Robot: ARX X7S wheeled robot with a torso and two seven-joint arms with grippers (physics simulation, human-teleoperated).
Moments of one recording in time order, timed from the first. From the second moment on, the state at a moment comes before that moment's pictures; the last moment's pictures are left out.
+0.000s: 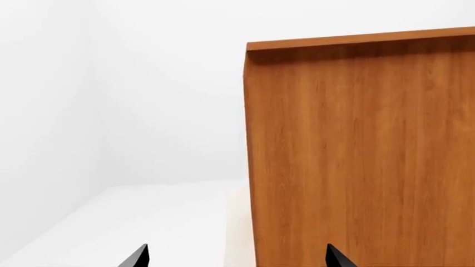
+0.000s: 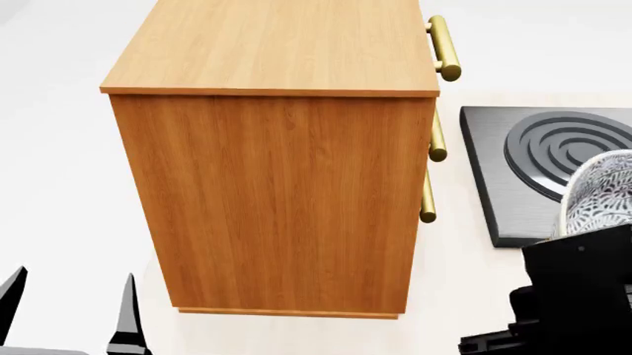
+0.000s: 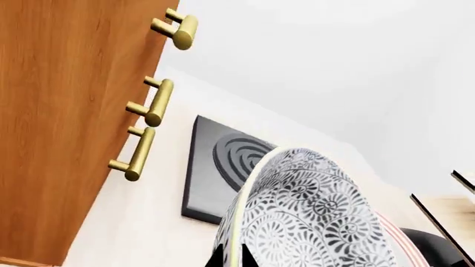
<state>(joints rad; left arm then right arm) -0.06 -0.37 0.35 0.48 -0.24 -0.23 -0.45 0.52 0.83 -0.09 -0.74 1.01 1.26 0.70</state>
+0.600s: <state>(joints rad) -0.05 -0.38 0.34 0.46 -0.25 -0.21 -0.46 1.22 0.67 -0.27 -0.49 1.41 1.52 0.97</state>
